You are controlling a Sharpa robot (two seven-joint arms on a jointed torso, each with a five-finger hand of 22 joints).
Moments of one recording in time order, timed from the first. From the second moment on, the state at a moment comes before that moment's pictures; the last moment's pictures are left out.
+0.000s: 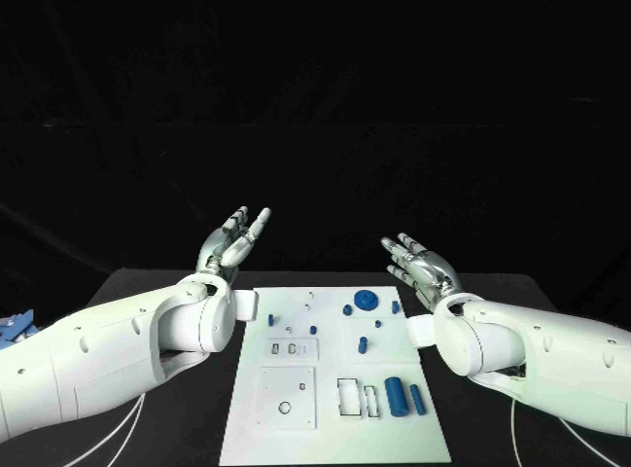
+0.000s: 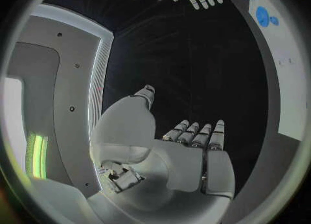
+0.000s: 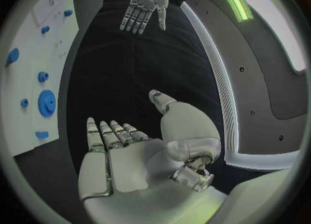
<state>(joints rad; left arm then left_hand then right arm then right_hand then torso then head) 1.12 -0.75 0.00 1.44 0.00 -0.58 0.52 1.12 -0.02 0.15 0.28 0.04 0.06 0.13 0.02 0.04 0.02 0.17 0.01 0.00 0.02 0.24 0.01 0.01 0.06 0.09 0.29 0.02 0.02 1.15 -0.76 -0.14 1.46 0.02 -0.50 0.45 0.84 0.09 0.34 0.04 0.21 0.02 0.12 0.00 0.01 0.04 0.23 0.00 0.01 0.04 0.22 0.01 0.01 0.11 0.09 0.28 0.04 0.02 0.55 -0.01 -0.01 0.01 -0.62</state>
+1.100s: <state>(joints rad) 1.14 -0.85 0.00 1.53 -0.03 -0.34 0.51 1.37 -0.08 0.26 0.21 0.05 0.73 0.19 0.32 0.25 0.96 0.19 0.18 0.07 0.95 0.14 0.38 0.27 0.17 0.90 0.25 0.35 0.12 1.23 -0.77 -0.17 1.36 -0.53 -0.43 0.41 1.20 -0.02 0.51 -0.21 0.20 0.69 0.18 0.26 0.20 0.92 0.20 0.10 0.06 0.86 0.17 0.27 0.16 0.16 0.72 0.27 0.35 0.13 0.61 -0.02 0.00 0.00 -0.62</state>
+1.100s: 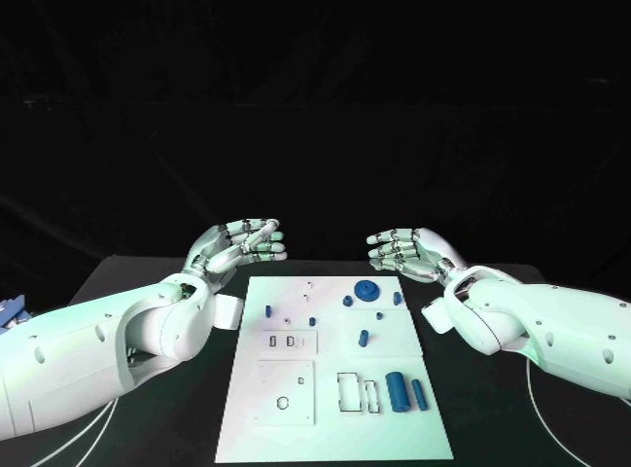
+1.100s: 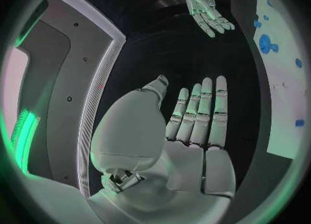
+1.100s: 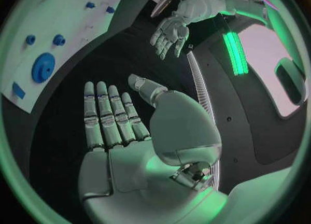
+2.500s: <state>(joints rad) 1.17 -0.98 0.03 1.75 -0.24 -0.21 0.41 1.37 -0.13 0.32 0.17 0.05 0.78 0.20 0.30 0.27 1.03 0.16 0.13 0.07 1.03 0.09 0.72 0.54 0.17 1.01 0.19 0.52 0.20 1.33 -0.70 -0.16 1.34 -1.56 -0.29 -0.06 1.18 -0.15 0.59 -0.15 0.21 0.86 0.15 0.21 0.32 1.15 0.09 0.07 0.11 1.46 0.00 1.27 1.13 0.12 1.27 0.11 1.22 0.94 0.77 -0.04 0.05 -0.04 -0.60</state>
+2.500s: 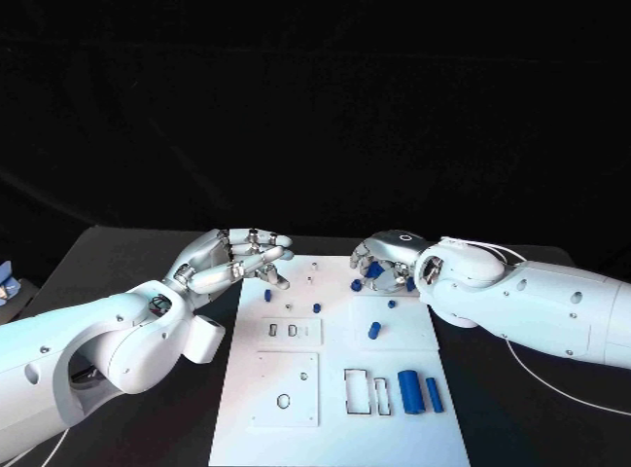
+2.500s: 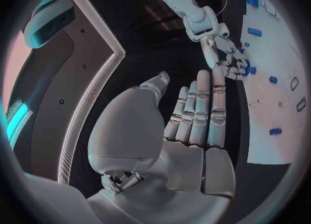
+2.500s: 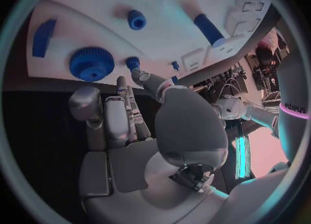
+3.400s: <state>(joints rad) 1.17 -0.98 0.03 1.75 -0.24 -0.21 0.40 1.36 -0.14 0.33 0.18 0.05 0.77 0.20 0.29 0.27 1.03 0.16 0.12 0.07 1.02 0.09 0.73 0.55 0.17 1.01 0.19 0.53 0.21 1.33 -0.70 -0.16 1.37 -1.60 -0.23 -0.09 1.18 -0.15 0.59 -0.10 0.15 0.91 0.15 0.24 0.36 1.14 0.09 0.08 0.12 1.47 0.00 1.31 1.15 0.12 1.28 0.11 1.23 0.97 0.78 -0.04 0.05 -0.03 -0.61</state>
